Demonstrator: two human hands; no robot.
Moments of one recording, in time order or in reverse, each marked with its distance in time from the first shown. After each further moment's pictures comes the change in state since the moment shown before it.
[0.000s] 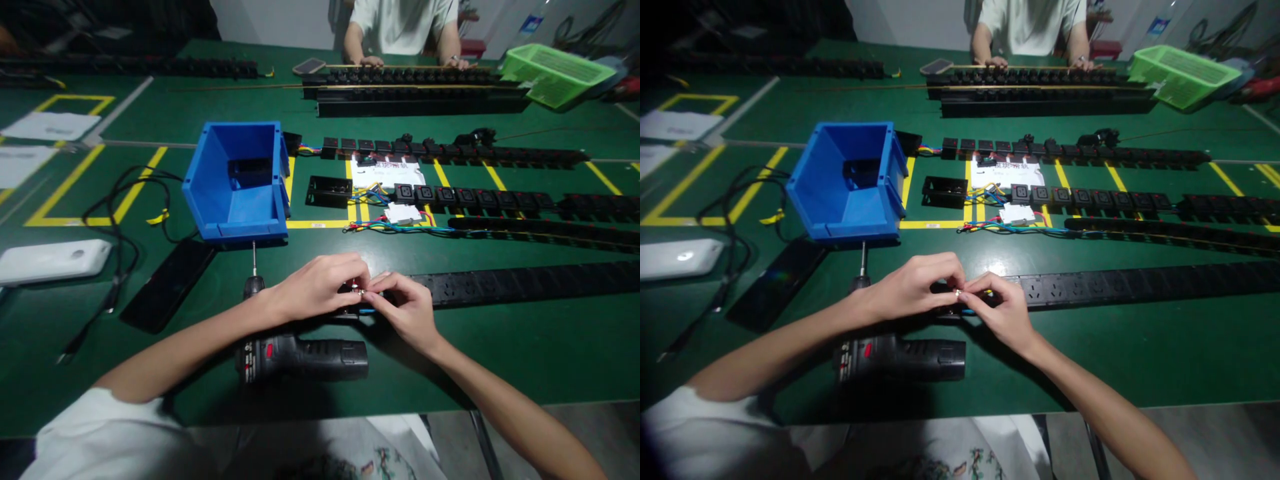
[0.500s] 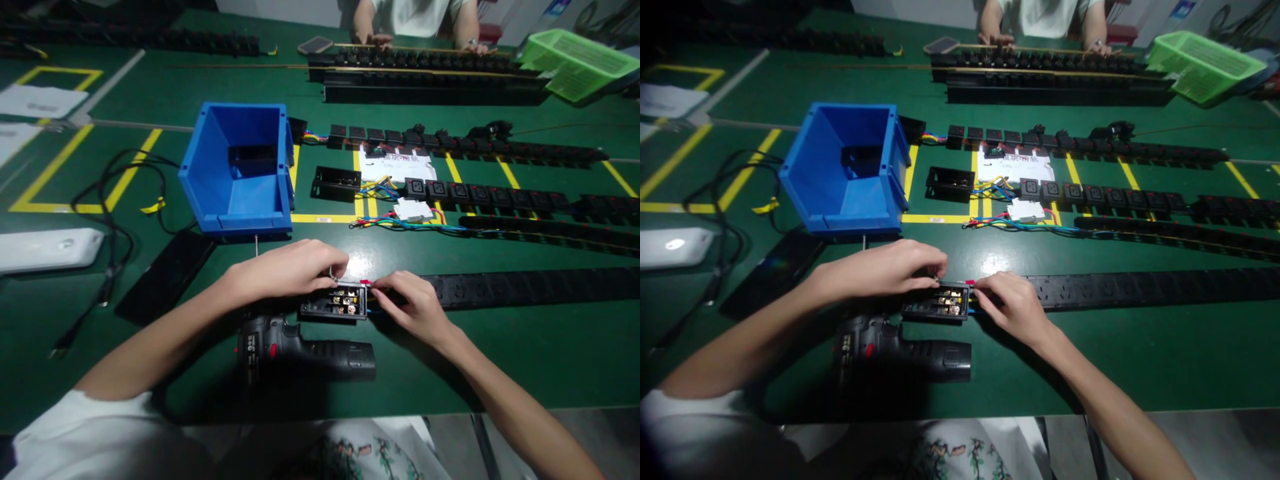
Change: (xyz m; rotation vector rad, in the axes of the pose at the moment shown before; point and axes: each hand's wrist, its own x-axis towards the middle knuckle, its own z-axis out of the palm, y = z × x) left_hand -0.010 -0.022 -0.043 0.179 -0.280 -0.167; right_hand 0.010 0.016 -0.022 -0.604 -0.272 -0.262
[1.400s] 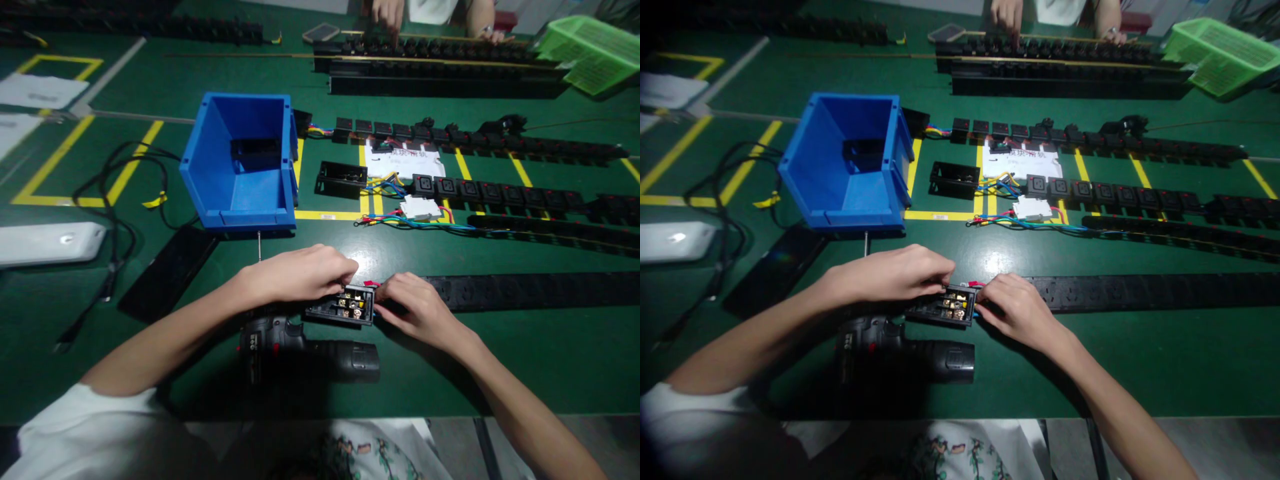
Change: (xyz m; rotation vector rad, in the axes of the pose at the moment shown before) left_hand 0.005 -0.001 0.011 0.007 -0.038 0.060; right_hand 0.001 0.005 -0.005 -0.052 -0.221 -0.078
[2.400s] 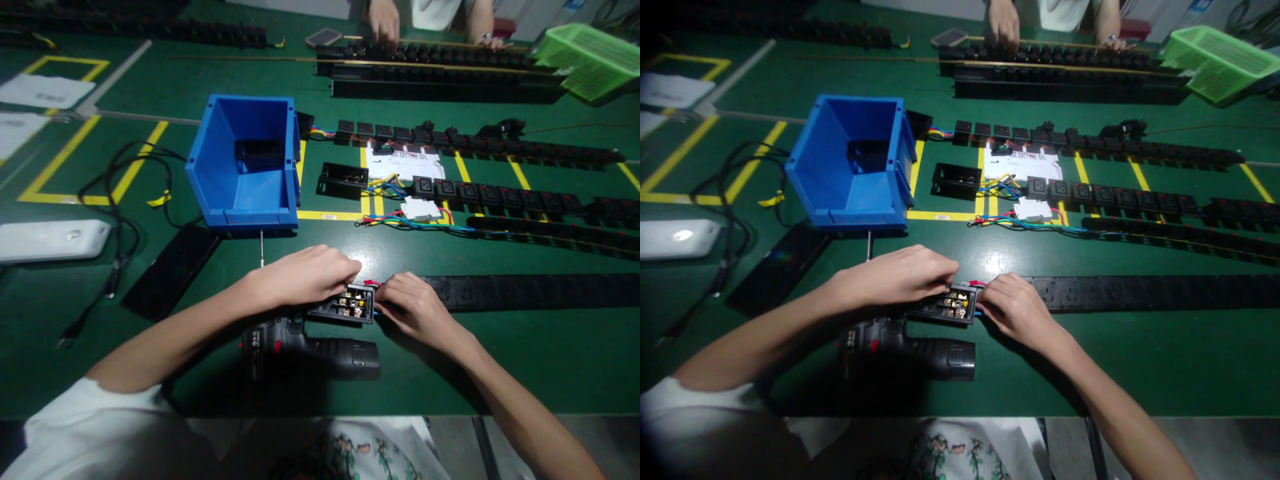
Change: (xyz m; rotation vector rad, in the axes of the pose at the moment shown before) left_hand -0.002 0.007 0.006 0.103 0.047 -0.046; right_hand 0.000 -0.002 0.003 -0.043 -0.028 -0.025
